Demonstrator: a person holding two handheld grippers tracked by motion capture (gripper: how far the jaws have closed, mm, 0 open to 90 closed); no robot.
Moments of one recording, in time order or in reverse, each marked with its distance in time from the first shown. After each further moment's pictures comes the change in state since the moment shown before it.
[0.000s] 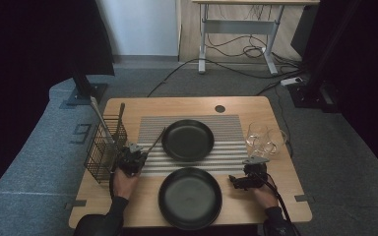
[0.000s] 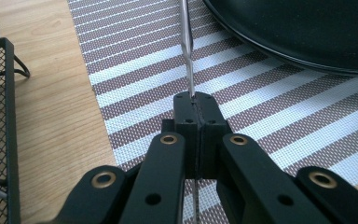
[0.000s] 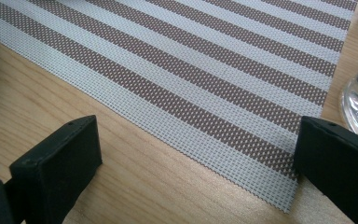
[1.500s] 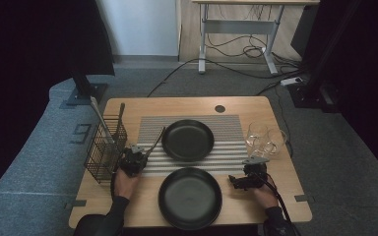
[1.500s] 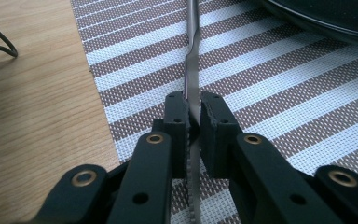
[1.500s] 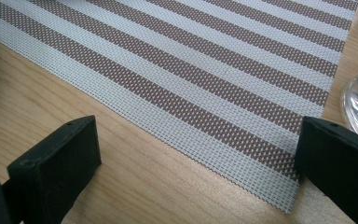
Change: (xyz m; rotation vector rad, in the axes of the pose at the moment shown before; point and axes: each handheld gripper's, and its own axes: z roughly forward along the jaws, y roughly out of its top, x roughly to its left) left arm 0.005 -0.009 0.018 0.040 0.024 0.003; right arm 0.000 0.000 0.000 -0.001 0.001 0.000
